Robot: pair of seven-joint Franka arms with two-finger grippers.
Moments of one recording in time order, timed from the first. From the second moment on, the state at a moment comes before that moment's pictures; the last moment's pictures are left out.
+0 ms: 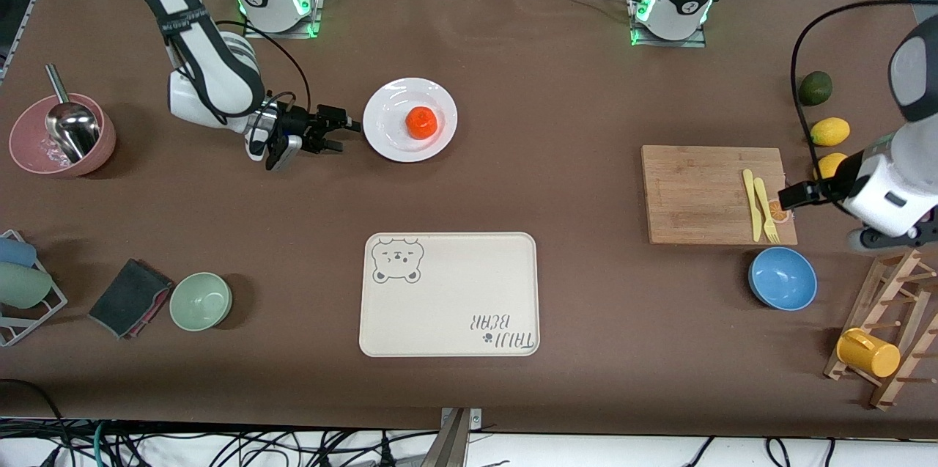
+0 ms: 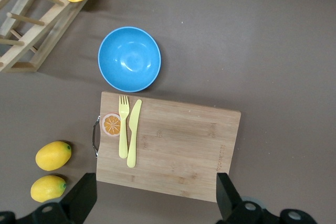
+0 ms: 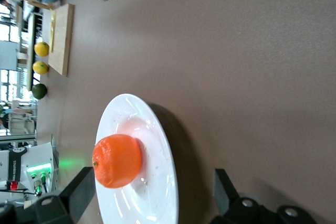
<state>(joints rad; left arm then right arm) 0.09 0.24 -0.10 -1.53 0.10 1.69 -0.16 -0.09 0.29 0.34 -2.49 1.43 2.33 -1.25</state>
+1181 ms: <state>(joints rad) 0.08 0.02 -0.04 -1.66 -0.02 1.63 -0.15 -0.09 0.38 0.40 -2.50 1.64 2.37 -1.39</state>
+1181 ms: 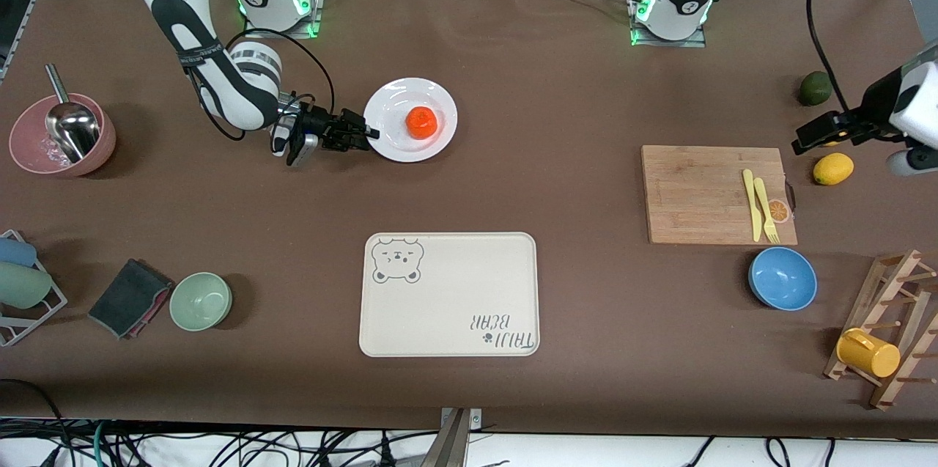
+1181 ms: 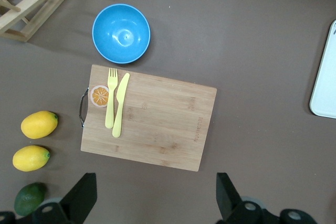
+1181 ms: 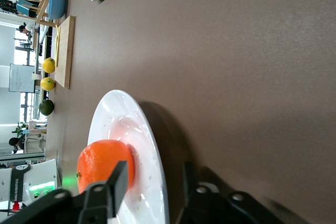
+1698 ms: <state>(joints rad) 0.05 0.02 -0.04 -1.66 -0.01 1.60 -0.08 -0.09 0.38 0.43 -2.52 1.72 2.39 -1.47</state>
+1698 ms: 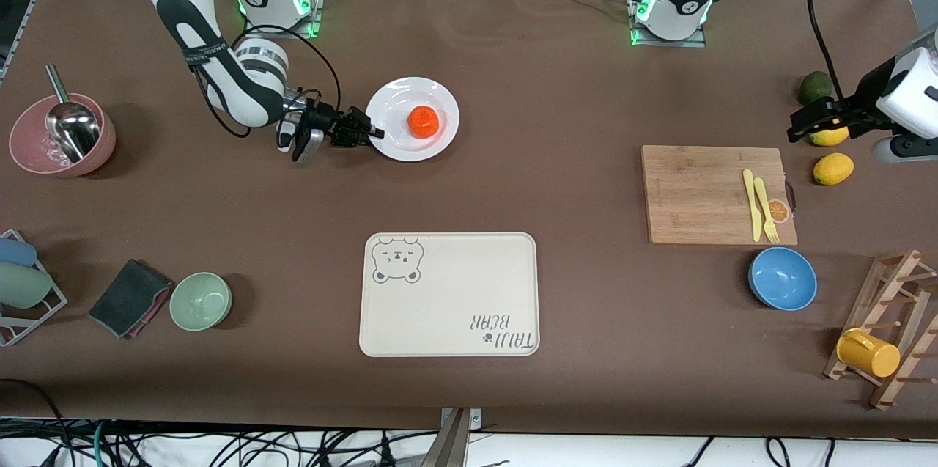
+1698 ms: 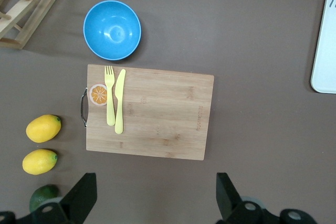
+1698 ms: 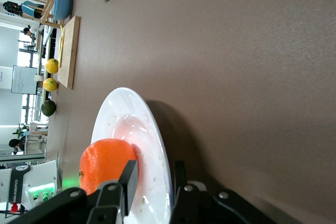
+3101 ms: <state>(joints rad) -0.04 0.05 0.03 -1.66 -0.01 1.59 -0.07 -0.11 0.41 0.42 -2.49 1.79 2.37 -1.53</state>
